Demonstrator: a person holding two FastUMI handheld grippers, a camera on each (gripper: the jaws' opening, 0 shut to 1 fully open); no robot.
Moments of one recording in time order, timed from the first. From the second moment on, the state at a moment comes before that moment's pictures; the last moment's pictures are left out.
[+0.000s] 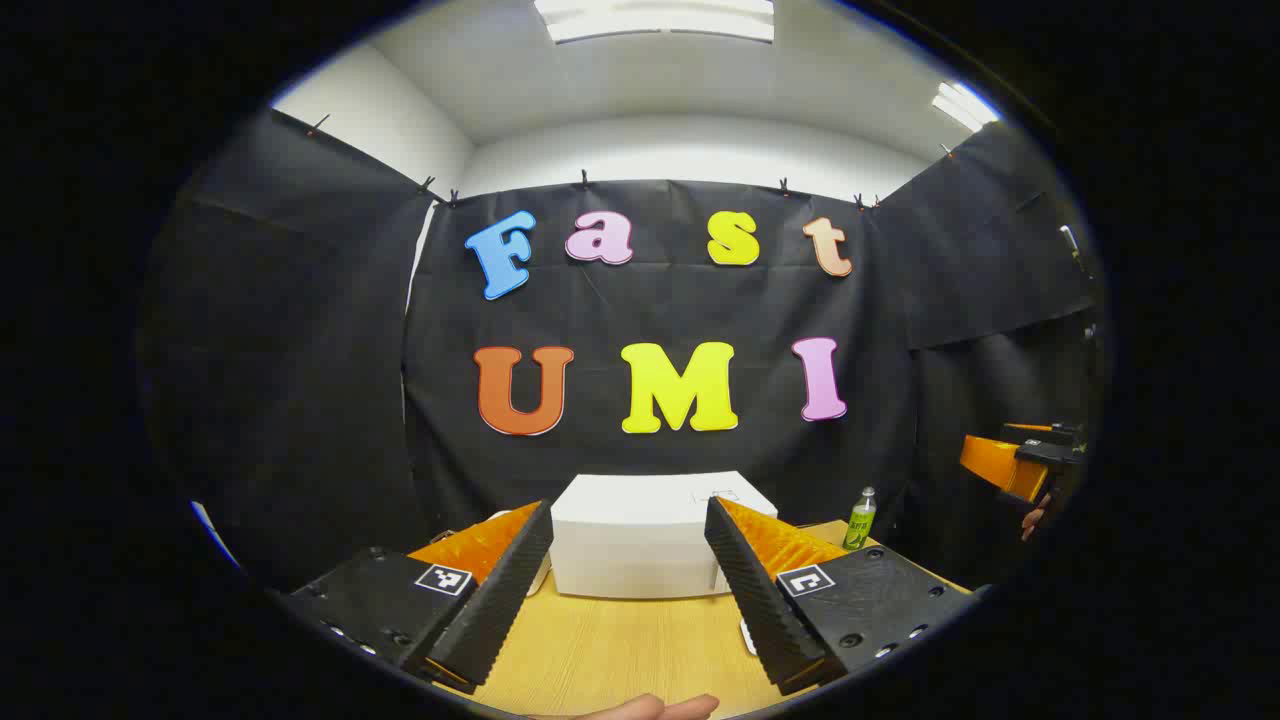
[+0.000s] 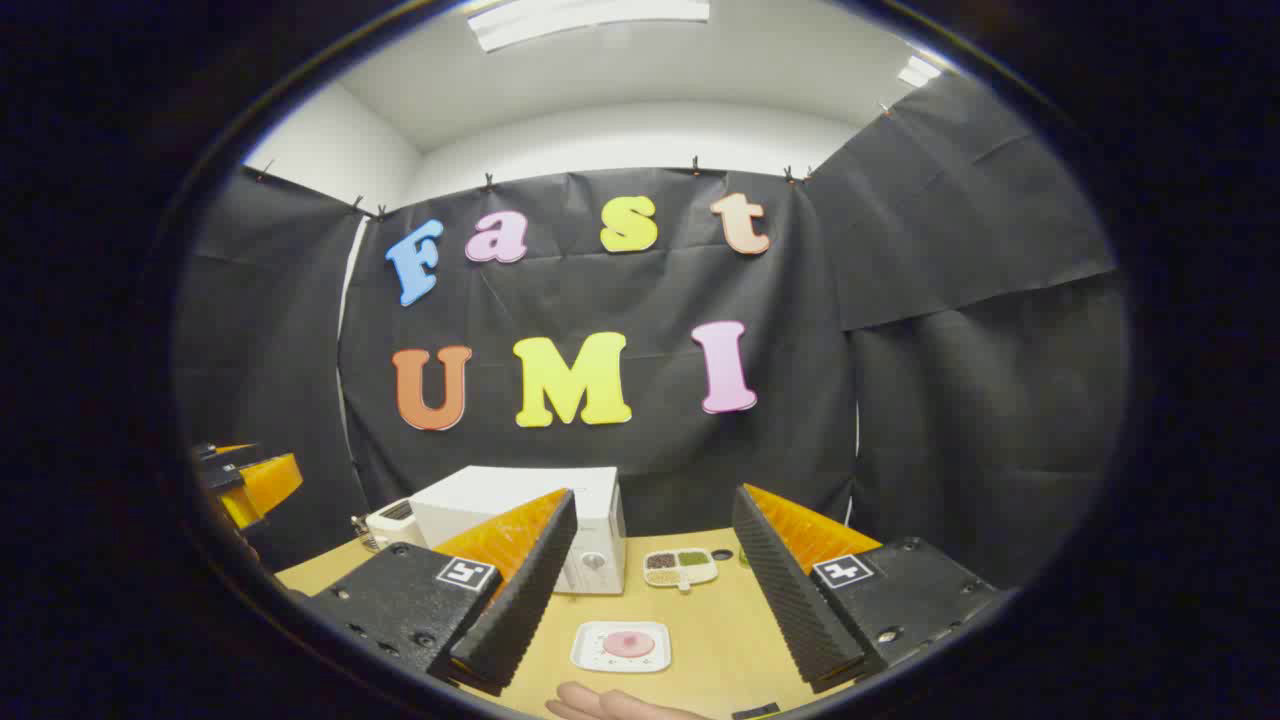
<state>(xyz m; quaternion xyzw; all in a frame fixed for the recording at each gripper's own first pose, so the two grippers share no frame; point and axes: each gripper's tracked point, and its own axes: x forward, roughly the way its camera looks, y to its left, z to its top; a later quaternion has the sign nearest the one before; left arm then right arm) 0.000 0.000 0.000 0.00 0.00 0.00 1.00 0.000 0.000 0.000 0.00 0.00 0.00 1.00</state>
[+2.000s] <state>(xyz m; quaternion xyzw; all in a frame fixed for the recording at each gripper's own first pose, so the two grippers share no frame) 0.265 -0.082 -0.269 -0.06 0.14 0.00 0.99 0.023 -0.107 -0.049 0.00 -0.03 -0.03 1.00</state>
